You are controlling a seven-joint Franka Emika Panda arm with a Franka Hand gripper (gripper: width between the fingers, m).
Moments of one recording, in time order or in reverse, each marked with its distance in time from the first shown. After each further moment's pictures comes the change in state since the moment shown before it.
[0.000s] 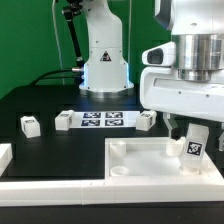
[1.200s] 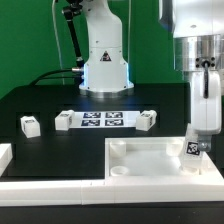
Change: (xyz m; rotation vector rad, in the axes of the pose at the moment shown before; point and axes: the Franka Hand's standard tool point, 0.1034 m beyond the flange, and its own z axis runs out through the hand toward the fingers) arm -0.005 -0.010 0.002 0.041 -0.039 1.039
